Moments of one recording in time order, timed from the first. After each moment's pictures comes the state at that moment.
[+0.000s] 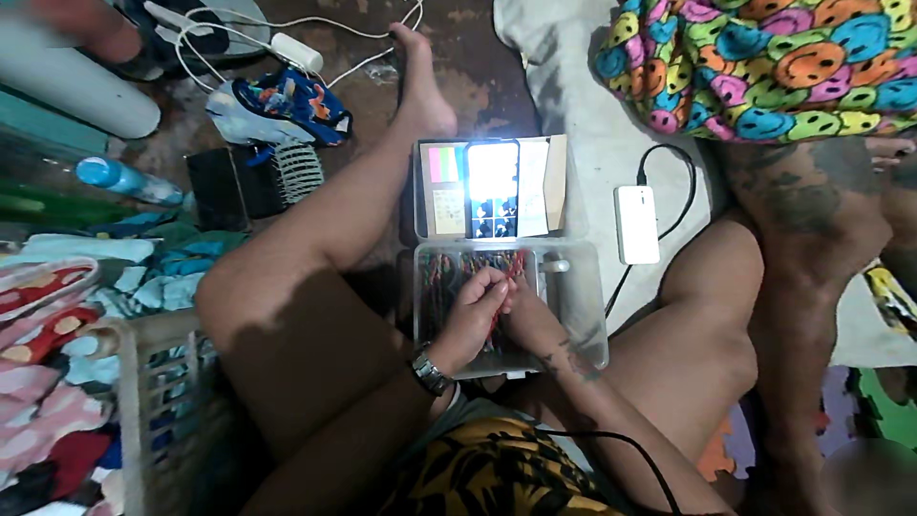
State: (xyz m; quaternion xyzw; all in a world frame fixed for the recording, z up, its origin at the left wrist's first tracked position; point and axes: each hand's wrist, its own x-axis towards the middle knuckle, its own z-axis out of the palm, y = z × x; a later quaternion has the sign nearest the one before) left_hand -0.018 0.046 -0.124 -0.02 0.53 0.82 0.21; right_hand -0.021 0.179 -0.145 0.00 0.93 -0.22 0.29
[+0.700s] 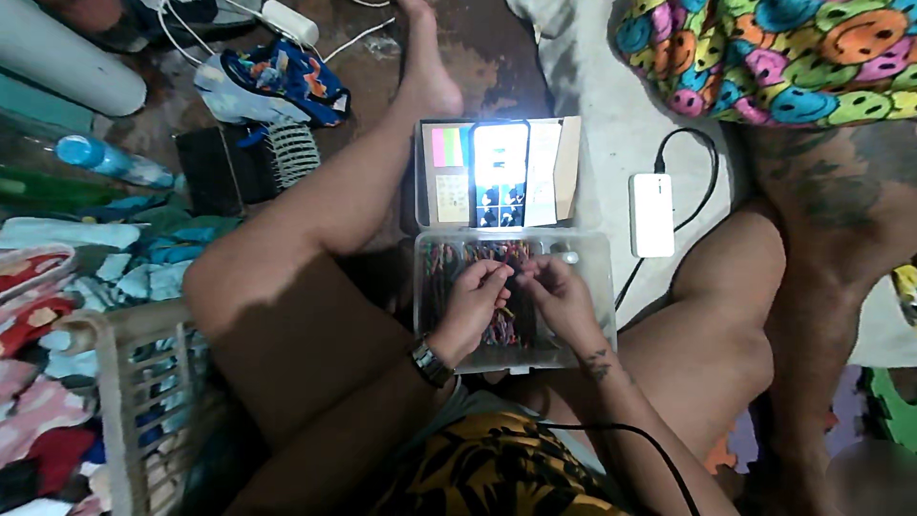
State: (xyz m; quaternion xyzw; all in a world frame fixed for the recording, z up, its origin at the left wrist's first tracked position) left_hand -0.027 0.048 -0.123 -0.16 0.60 0.74 0.26; right_hand -0.015 0.212 -0.142 0.05 0.84 -0.54 0.06
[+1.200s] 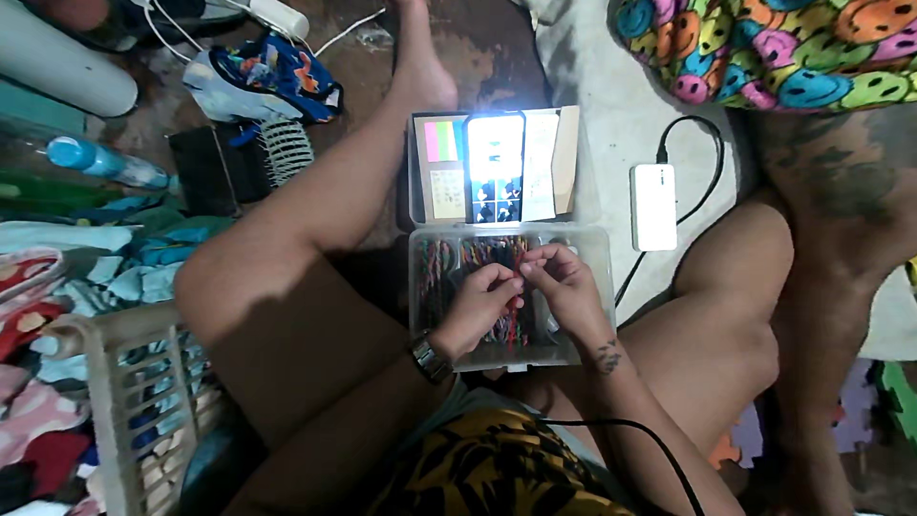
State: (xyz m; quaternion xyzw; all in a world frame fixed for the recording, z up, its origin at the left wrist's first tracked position) left_hand -0.029 0.054 -0.120 -0.11 0.61 0.71 0.35; right_hand -0.020 0.214 -0.140 0.08 0.73 -0.68 0.05
